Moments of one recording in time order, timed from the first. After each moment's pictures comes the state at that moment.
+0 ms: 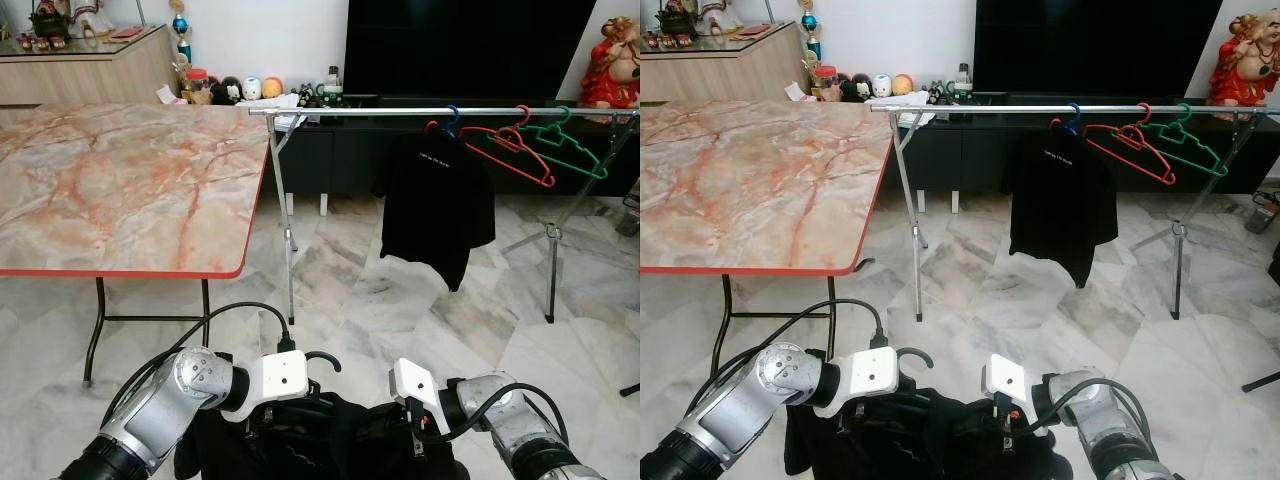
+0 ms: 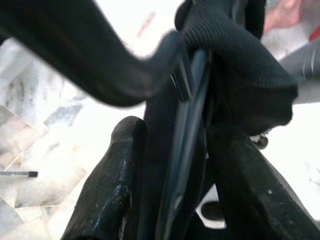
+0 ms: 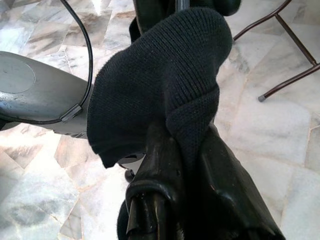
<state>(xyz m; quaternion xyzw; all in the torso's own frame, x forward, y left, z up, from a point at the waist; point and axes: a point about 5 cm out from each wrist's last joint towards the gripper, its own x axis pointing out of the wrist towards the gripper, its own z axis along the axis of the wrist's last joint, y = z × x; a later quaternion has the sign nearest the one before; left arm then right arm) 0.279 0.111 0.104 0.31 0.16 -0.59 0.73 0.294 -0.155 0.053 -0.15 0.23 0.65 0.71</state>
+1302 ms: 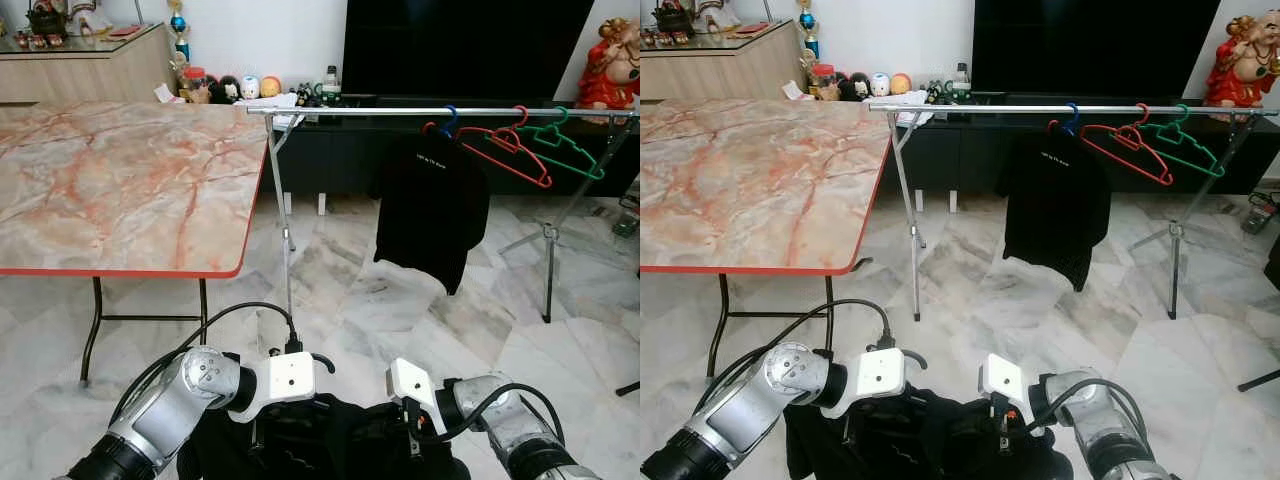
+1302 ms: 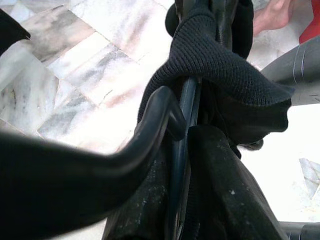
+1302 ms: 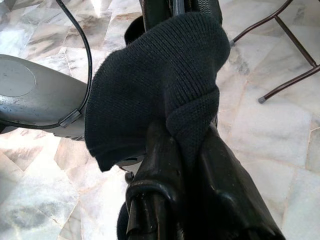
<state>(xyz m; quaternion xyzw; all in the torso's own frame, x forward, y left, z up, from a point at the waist) 0.276 0.105 0.103 0.32 0.16 -0.61 0.71 0.294 -0.151 0.052 -0.14 0.23 0.65 0.71</state>
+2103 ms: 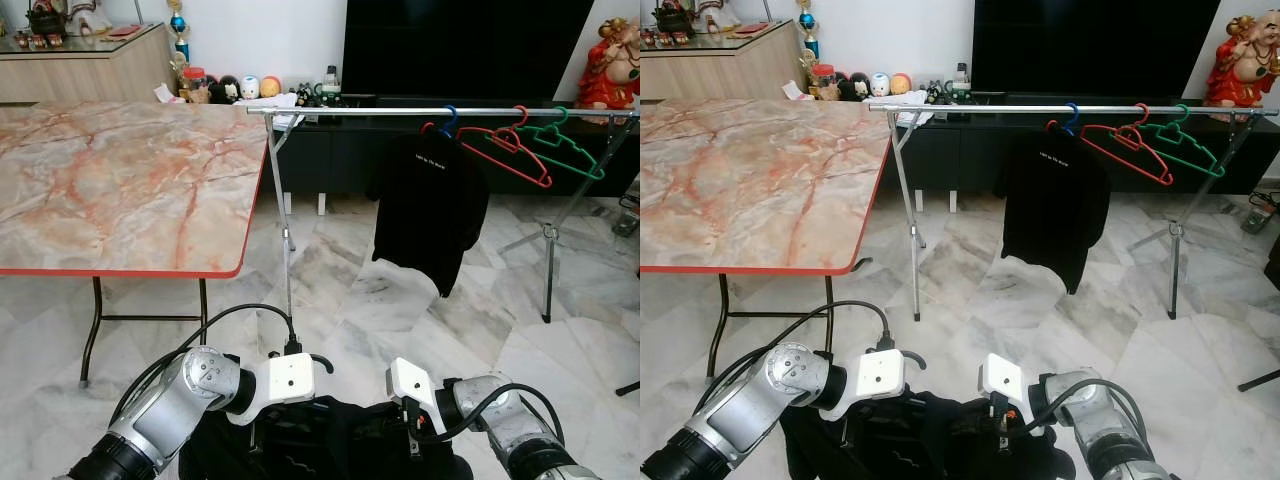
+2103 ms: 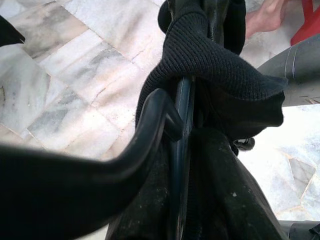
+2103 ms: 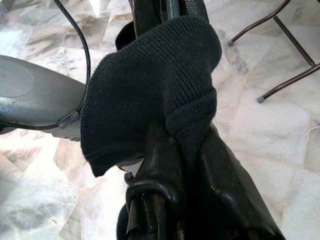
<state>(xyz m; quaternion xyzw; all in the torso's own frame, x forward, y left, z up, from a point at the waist) 0.275 0.106 0.101 0.31 0.18 -0.61 0.71 0.295 -0.151 0.052 -0.14 0.23 0.65 0.71</state>
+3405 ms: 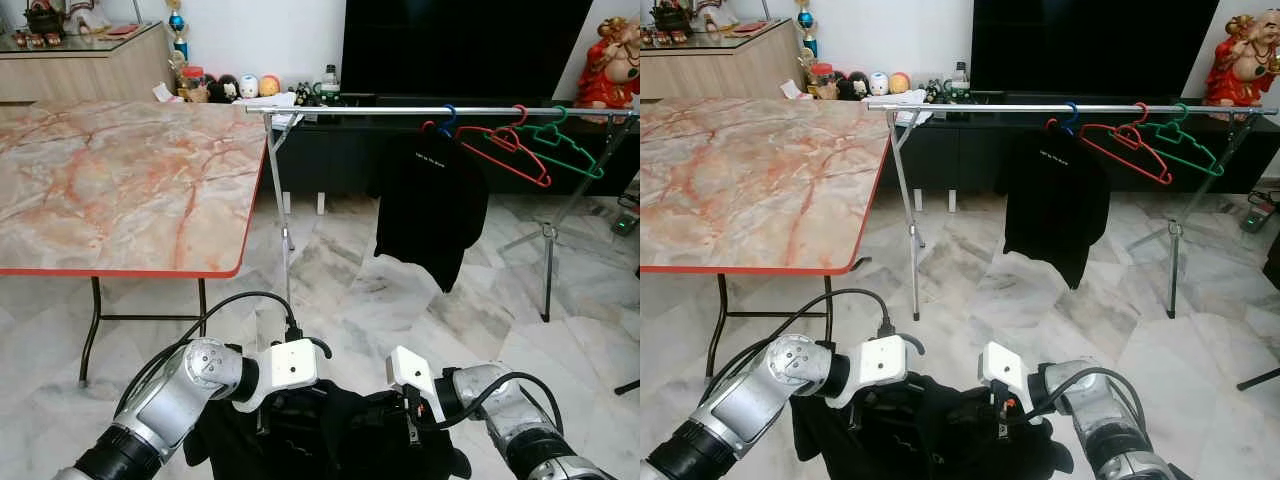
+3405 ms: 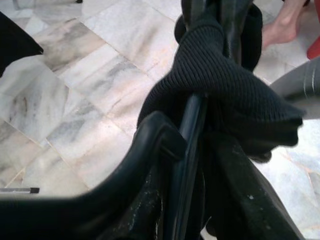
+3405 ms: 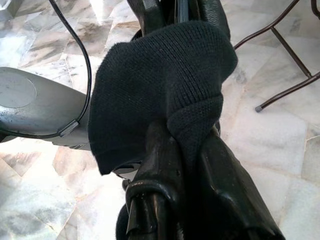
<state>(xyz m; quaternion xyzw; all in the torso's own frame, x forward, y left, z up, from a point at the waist) 0.284 0.105 0.109 0.31 0.16 -0.60 0.72 0.302 -0.148 0.064 -0.14 0.21 0.66 0.71</state>
